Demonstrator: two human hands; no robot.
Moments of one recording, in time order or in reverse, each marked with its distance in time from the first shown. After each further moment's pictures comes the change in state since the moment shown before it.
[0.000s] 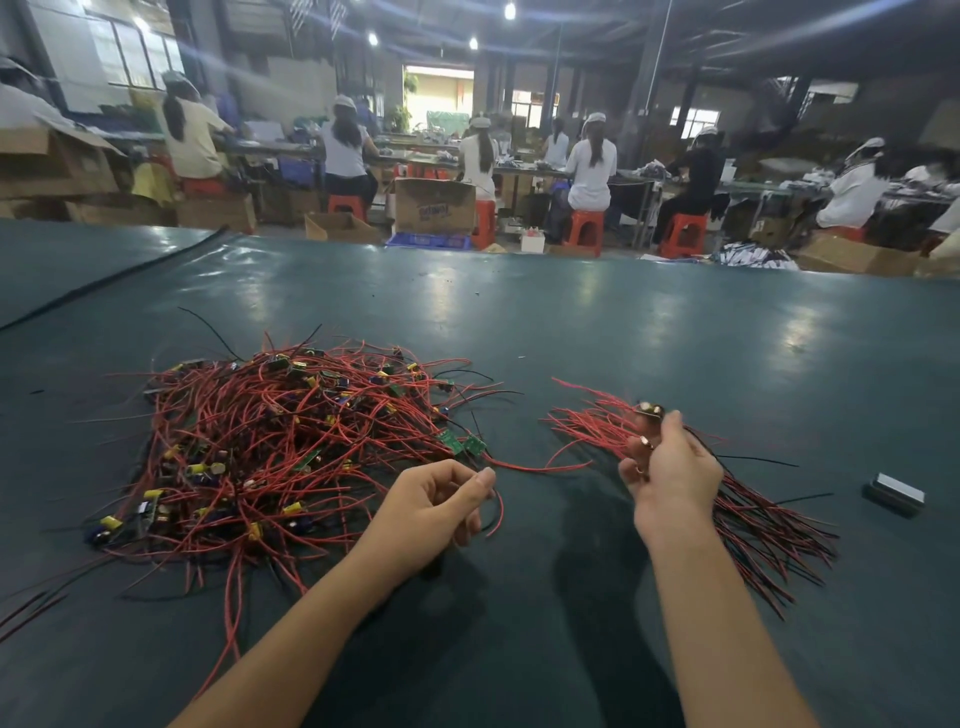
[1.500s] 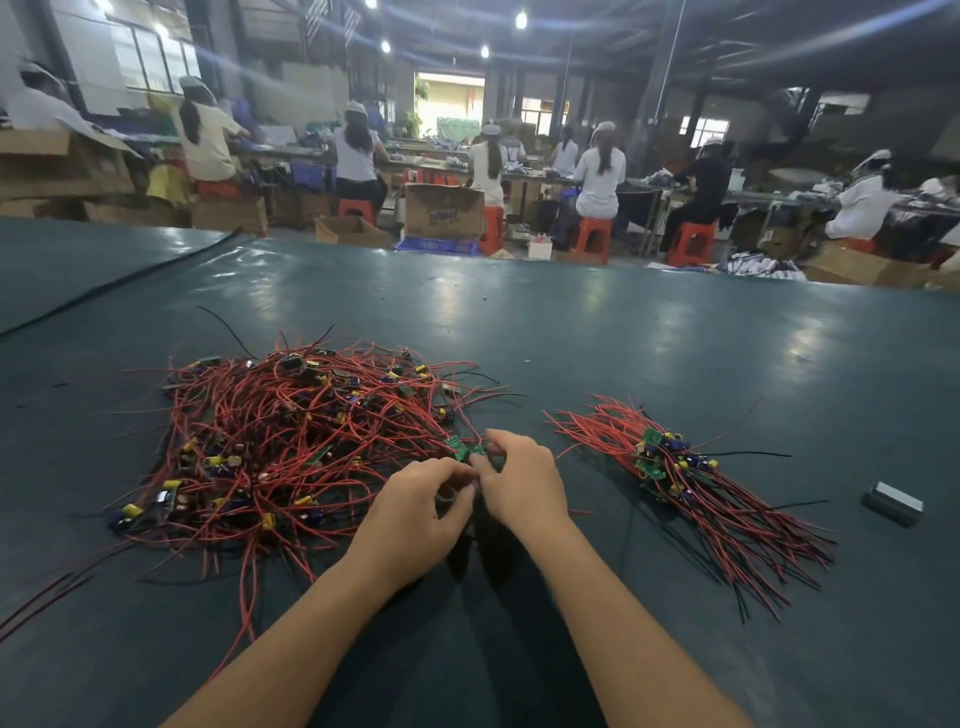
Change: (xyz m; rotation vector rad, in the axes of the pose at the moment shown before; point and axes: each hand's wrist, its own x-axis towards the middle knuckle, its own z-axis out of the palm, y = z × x) left_hand 0.001 -0.024 -0.015 0.673 0.163 0.343; right_hand -0.027 0.078 0.050 -1.294 -0.534 -0.554
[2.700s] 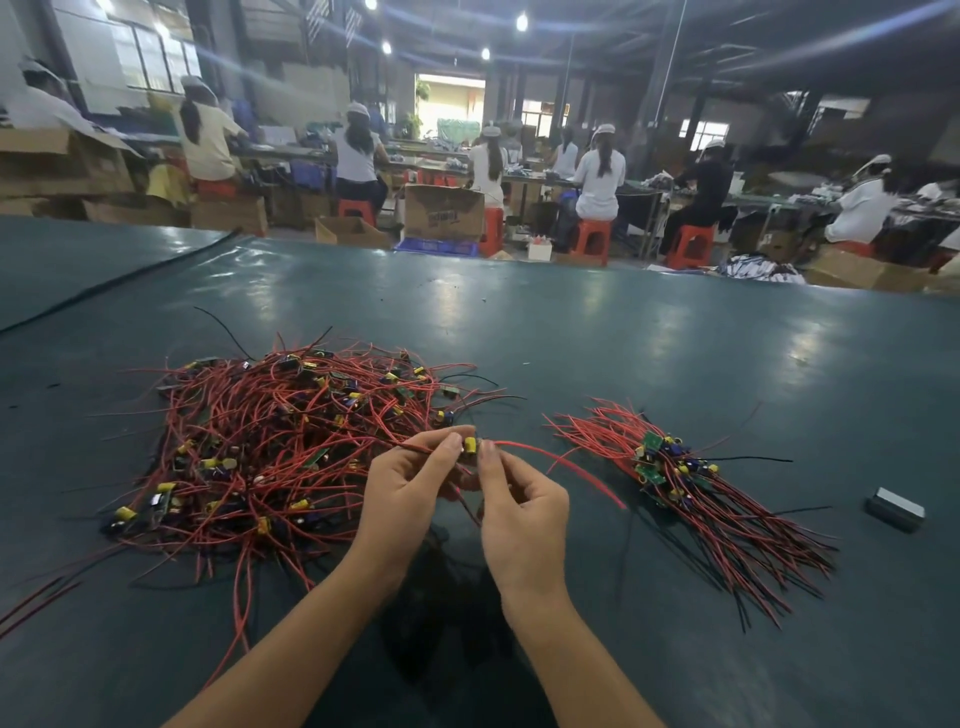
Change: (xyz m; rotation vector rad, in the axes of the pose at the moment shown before) left_hand 0.009 0.031 -0.005 -0.888 0.235 -0.276; right_hand -0.062 -0.034 -0.005 0.972 0.239 0.018
